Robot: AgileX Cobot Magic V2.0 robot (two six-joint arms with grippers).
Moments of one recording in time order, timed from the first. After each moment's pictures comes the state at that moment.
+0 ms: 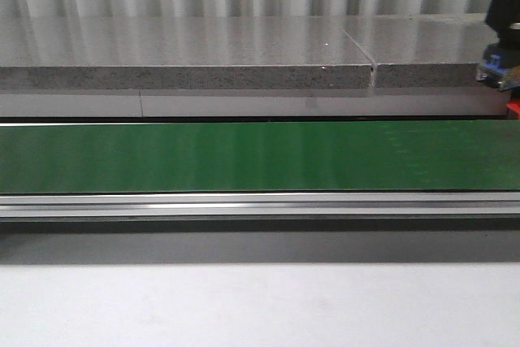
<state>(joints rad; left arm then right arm) -0.16 0.32 -0.65 -0.12 0.87 0.13 -0.07 1.62 -1.45 0.23 1.02 -0.34</state>
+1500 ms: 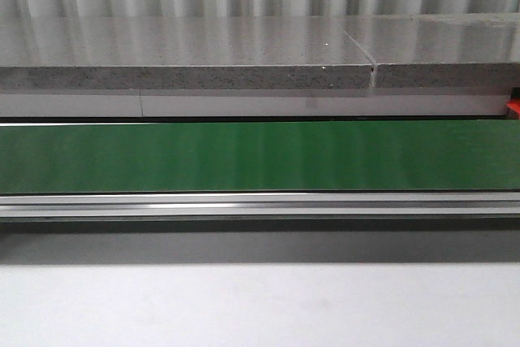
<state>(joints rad) -0.16 0.32 -0.65 -0.12 0.87 0.13 -0.41 1.92 -1.45 0.20 0.66 -0.32</state>
